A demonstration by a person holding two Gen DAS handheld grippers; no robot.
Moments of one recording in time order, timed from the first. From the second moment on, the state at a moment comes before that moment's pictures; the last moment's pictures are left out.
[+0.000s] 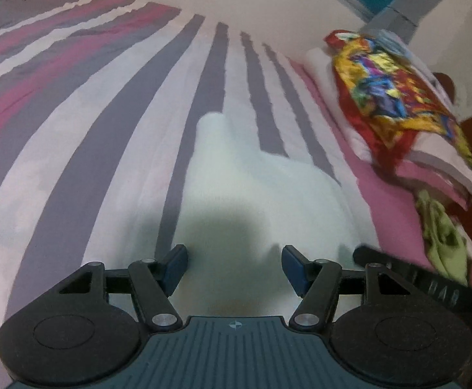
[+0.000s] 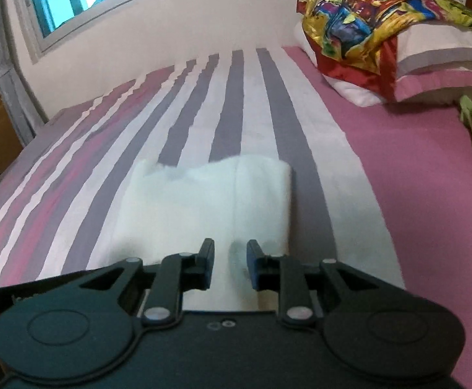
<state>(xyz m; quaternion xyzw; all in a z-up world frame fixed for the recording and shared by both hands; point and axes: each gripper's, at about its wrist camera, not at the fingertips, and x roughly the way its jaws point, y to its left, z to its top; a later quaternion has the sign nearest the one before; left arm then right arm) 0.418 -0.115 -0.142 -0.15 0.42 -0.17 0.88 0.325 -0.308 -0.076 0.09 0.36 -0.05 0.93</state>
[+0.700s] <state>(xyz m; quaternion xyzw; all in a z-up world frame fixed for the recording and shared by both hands) 0.499 -0.135 -0.176 -0.18 0.46 -0.11 0.86 0.408 -0.322 -0.112 0.04 0.38 -0.12 0.92</state>
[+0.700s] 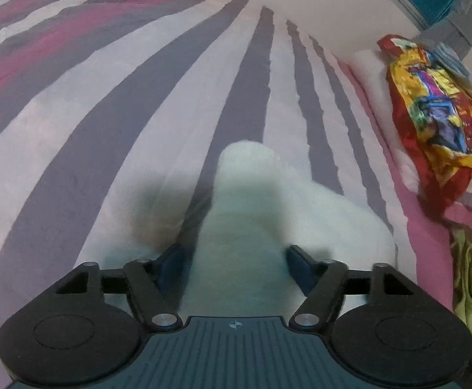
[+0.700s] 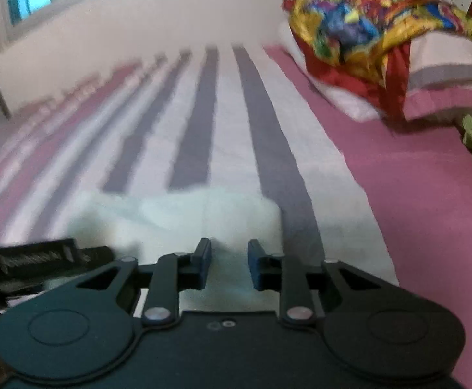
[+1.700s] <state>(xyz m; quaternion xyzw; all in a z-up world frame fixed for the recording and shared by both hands) 0.395 -0.129 -0.152 -0.08 0.45 -0.14 0.88 0.313 -0.309 -0.109 0.05 0.39 -0.11 0.91</state>
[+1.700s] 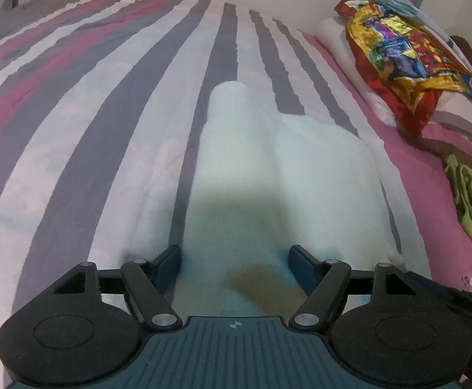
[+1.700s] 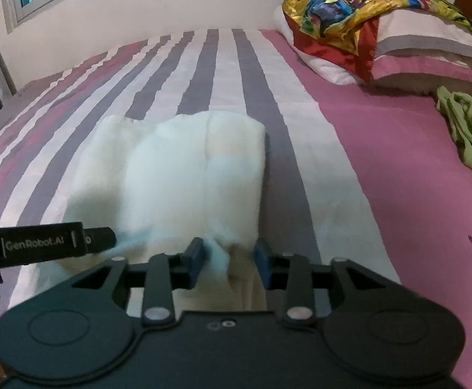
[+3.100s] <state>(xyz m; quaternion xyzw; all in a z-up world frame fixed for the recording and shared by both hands) 0.432 -0.106 -0.184 -0.17 0.47 -0.19 0.85 0.339 -0.358 -0.133 0.22 0.41 -0.06 0.88</state>
